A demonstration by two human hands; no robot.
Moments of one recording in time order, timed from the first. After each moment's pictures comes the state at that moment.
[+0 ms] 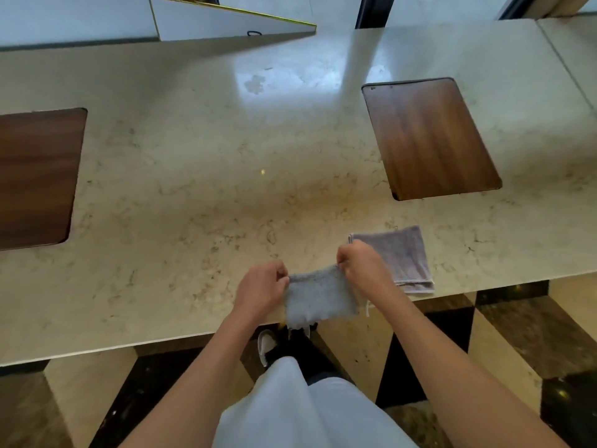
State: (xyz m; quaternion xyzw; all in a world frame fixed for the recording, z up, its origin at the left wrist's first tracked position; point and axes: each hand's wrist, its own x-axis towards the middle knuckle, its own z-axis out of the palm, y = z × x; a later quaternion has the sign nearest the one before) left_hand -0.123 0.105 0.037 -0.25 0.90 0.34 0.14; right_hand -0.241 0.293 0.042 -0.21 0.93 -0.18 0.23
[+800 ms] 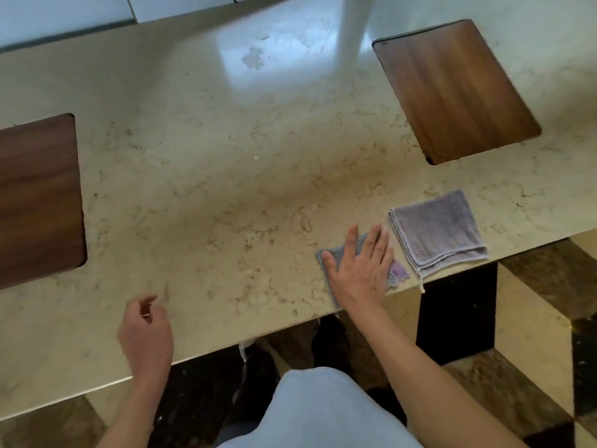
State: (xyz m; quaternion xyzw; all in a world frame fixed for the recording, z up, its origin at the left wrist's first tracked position) left_hand 0.013 -0.090 0.018 -0.51 0.79 0.33 -0.11; right_hand -0.147 0.198 -0.023 -0.04 0.99 -0.05 0.14
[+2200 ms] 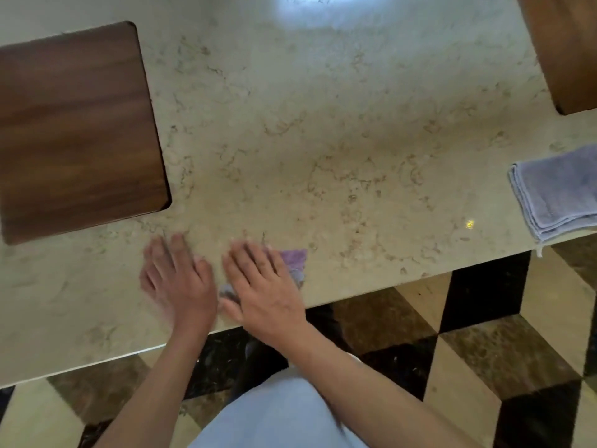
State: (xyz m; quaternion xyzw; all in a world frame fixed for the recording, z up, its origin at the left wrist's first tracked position) left_hand 0.072 -0.218 -0.031 -0.40 0.91 0.10 -0.01; right_hand 0.032 -0.076 -0.024 -0.38 0.91 -0.12 0.15
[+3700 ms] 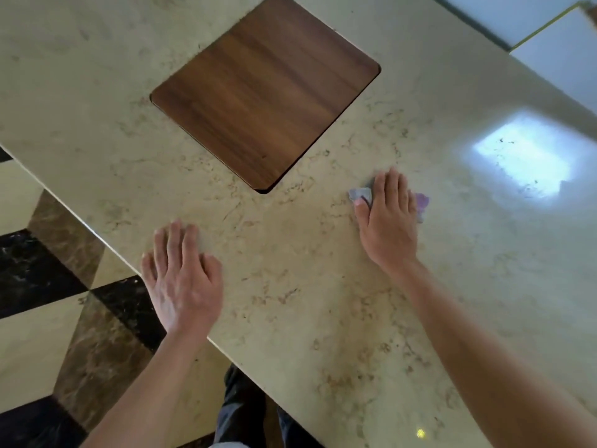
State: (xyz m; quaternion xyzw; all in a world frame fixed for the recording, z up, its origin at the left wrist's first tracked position) left_hand 0.061 -0.163 -0.028 -0.72 0.68 0.10 -0.07; right_hand -0.253 -0.154 -0.022 -0.54 0.83 -0.02 0.11
